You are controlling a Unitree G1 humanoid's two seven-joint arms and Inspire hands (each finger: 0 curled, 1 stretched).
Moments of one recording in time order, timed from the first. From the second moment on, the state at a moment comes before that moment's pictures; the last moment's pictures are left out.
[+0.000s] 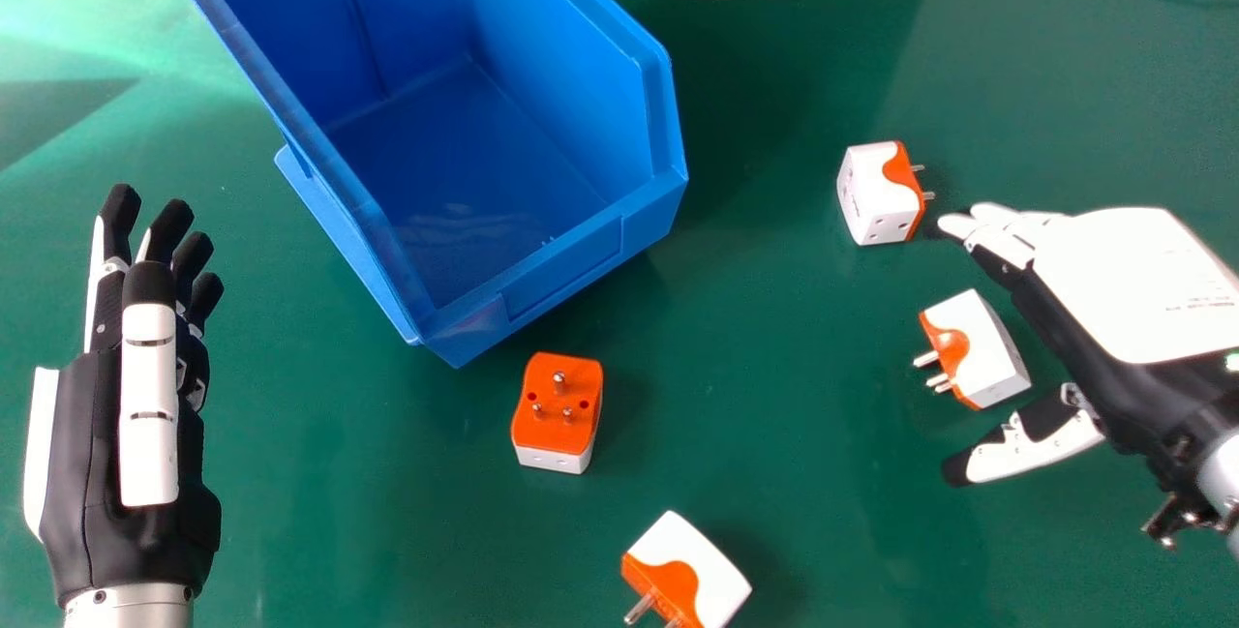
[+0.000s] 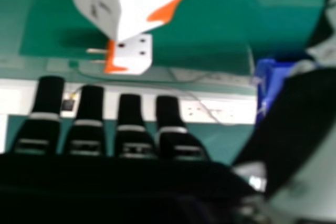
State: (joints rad) left arm 0.30 0.06 0.30 -0.01 -0.29 -0.43 -0.23; right arm 0.13 -0.67 0.01 -0.20 -0.86 -0.14 0.14
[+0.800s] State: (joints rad) left arm 0.30 0.07 0.30 -0.01 -0.30 -0.43 -0.23; right arm 0.02 -0.67 0.12 0.01 -0.88 -0.14 0.05
